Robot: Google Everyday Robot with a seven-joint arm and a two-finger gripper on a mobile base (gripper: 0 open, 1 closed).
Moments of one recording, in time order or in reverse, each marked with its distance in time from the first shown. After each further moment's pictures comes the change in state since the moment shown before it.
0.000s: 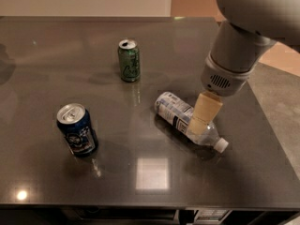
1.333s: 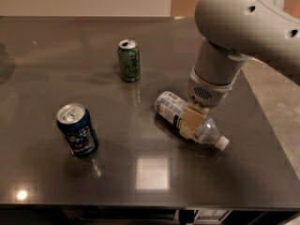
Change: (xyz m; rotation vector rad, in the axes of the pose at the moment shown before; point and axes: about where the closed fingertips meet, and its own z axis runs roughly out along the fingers) arm -0.013 0.019 0.036 -0.070 0.032 0.035
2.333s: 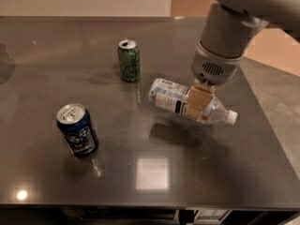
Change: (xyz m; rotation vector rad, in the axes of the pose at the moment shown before) arm -0.010 -0.005 -0.052 0.005 -0.029 -0.148
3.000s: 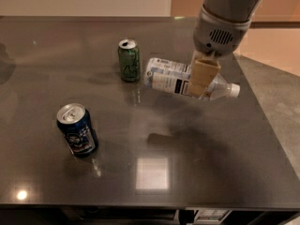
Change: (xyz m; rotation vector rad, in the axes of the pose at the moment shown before) arm -0.019 -0.013 -0.051 0.020 -0.030 -0.178
